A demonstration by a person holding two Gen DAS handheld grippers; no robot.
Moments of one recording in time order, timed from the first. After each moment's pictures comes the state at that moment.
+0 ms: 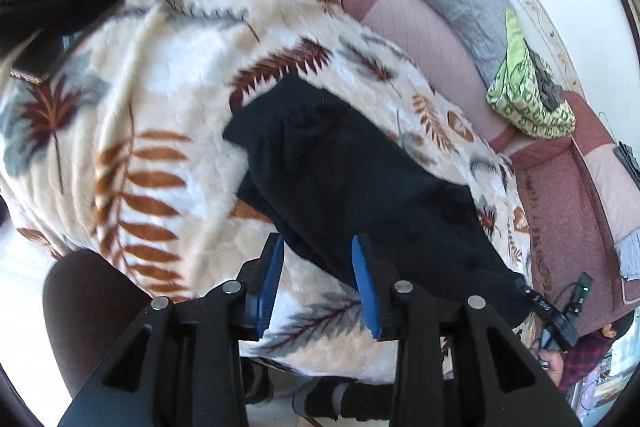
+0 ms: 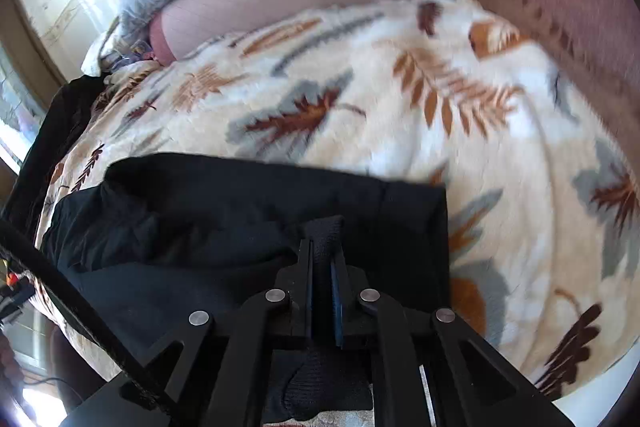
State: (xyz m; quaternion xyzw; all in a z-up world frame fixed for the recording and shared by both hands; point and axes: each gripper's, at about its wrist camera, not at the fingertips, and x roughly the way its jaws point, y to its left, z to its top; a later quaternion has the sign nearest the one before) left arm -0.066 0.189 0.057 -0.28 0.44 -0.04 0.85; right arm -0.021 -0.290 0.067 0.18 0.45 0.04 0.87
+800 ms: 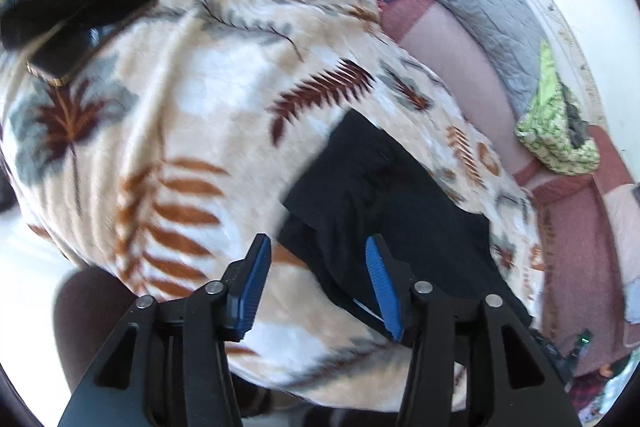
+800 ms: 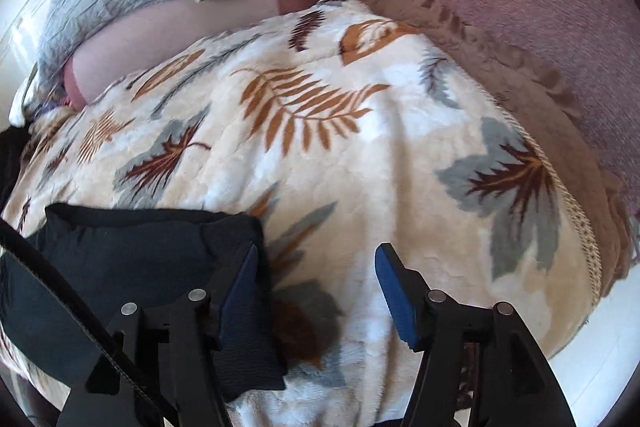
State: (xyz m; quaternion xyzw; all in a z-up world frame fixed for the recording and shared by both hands) left arm -0.041 0.216 0.048 -0.29 0.44 0.03 0.85; right arm -0.043 -0.374 0.056 0.19 0.45 -0.14 0.86
